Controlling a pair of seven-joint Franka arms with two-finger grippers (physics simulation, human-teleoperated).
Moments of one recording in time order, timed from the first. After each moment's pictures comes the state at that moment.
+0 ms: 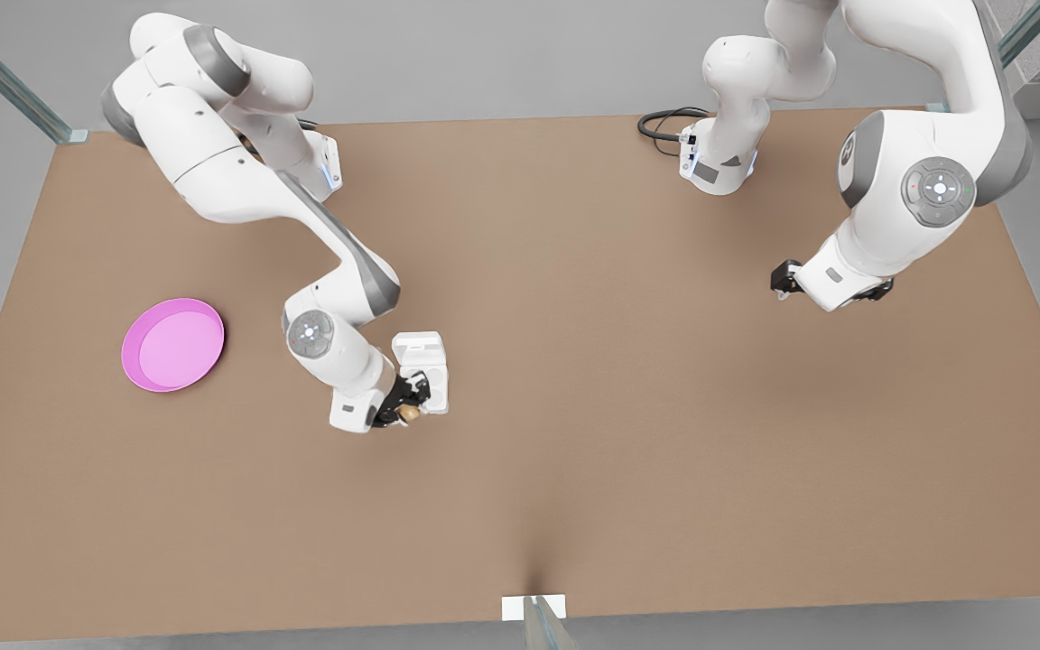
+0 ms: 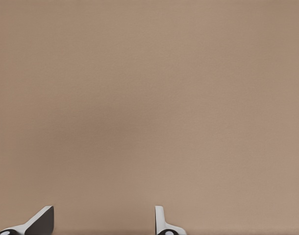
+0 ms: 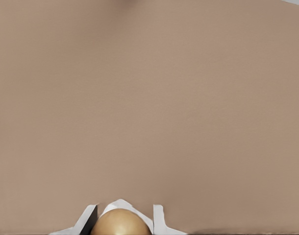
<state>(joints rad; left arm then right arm) -0.21 0.06 0.03 -1.66 0.08 1.59 0.02 -0.07 0.58 0.56 -1.73 -0.15 2.44 0.03</state>
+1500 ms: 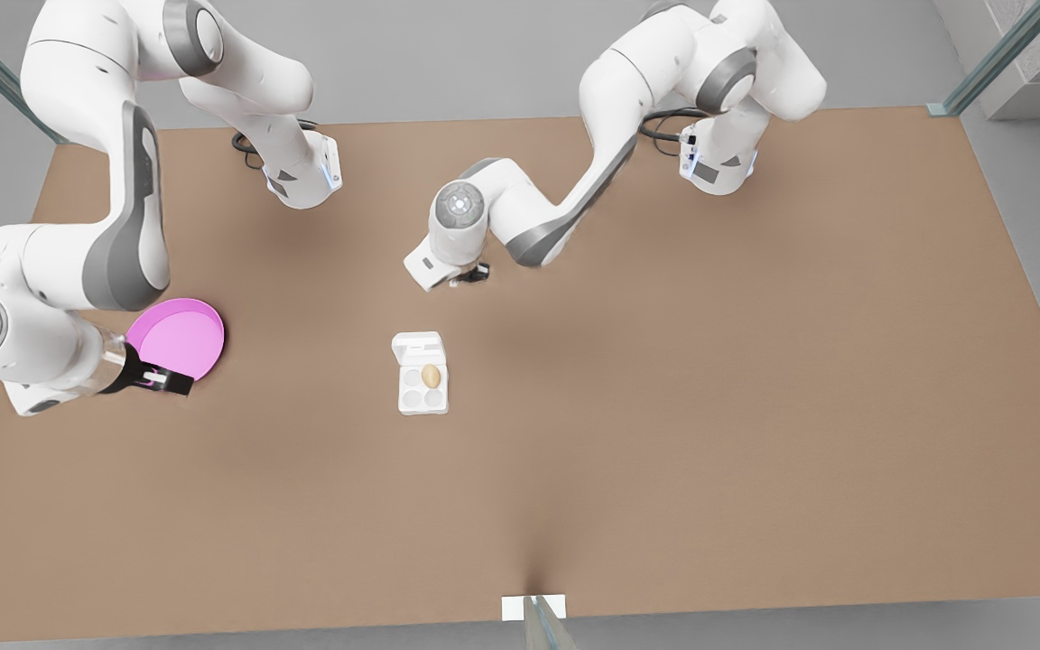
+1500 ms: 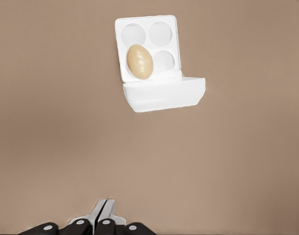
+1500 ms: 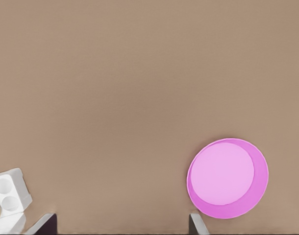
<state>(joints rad) -1.01 0.74 0.03 -1.17 -0.24 1.94 -0.82 -0.10 0.35 0.10 -1.33 -0.08 1.52 0.26</state>
